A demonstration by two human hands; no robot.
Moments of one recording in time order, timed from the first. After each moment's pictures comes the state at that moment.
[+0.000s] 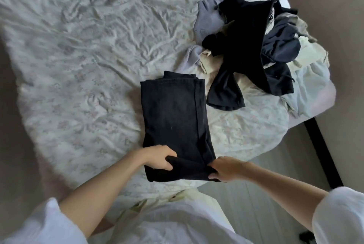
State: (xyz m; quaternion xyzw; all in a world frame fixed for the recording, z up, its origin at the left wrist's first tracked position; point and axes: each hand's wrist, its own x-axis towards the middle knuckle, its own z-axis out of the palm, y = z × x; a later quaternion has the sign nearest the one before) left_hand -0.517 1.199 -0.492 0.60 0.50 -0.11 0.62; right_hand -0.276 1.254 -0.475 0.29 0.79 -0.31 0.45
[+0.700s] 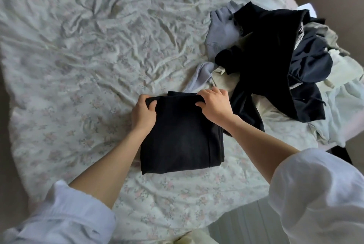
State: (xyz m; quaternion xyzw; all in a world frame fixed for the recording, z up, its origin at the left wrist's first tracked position) left_hand -0.597 1.348 -0.553 0.29 0.84 0.33 0.31; right_hand -0.413 1.461 -0.523 0.46 0.88 -0.12 0.04
